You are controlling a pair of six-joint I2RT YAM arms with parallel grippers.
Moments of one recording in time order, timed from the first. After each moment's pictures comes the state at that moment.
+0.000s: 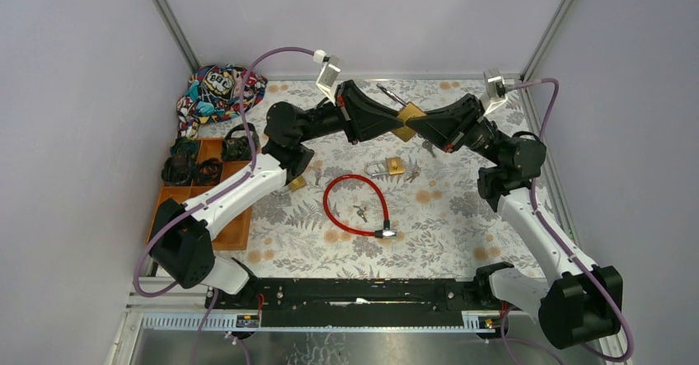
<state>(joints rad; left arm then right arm) -0.63 1.47 1.17 0.90 0.77 -0.84 0.25 1.09 0.79 1.05 -0.86 1.08</state>
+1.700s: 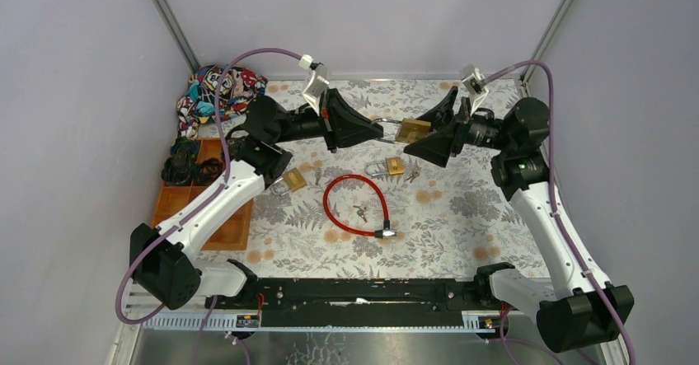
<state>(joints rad) -0.55 1.32 1.15 0.59 0.95 -0.58 0.20 1.07 1.07 0.19 -1.19 0.51</state>
